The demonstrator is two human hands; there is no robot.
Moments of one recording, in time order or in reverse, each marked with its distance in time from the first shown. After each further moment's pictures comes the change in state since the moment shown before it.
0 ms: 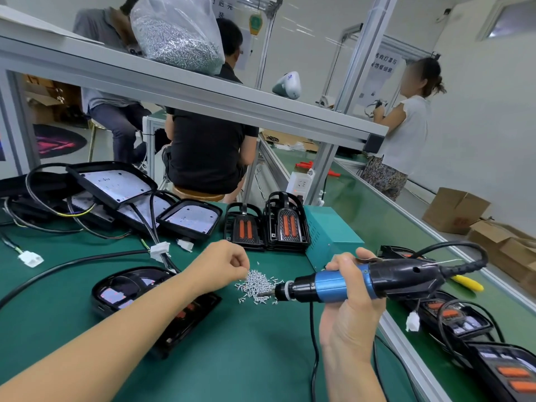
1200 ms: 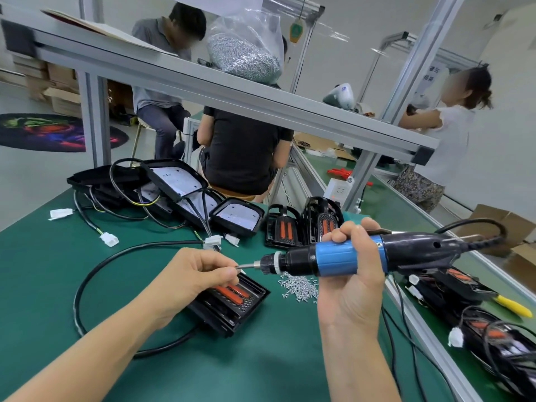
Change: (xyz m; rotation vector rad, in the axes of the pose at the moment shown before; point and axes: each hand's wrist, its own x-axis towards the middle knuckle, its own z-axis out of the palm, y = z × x) left_hand -0.126 -0.021 -0.067 -0.694 0.173 -0.076; right_hand -0.052 -0.005 0.081 0.321 -0.283 0.193
